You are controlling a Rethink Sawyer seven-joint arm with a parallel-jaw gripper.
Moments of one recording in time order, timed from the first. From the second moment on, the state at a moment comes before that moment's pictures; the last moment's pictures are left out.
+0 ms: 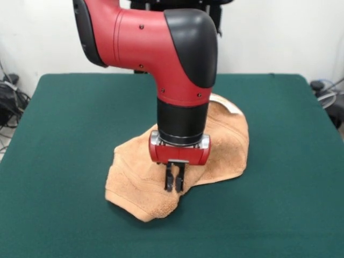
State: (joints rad) arm -0.29 -0.36 0.05 1.41 -0.06 0.32 1.57
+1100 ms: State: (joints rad) arm -0.30 -0.57 0.05 1.56 -0.06 0.46 1.57
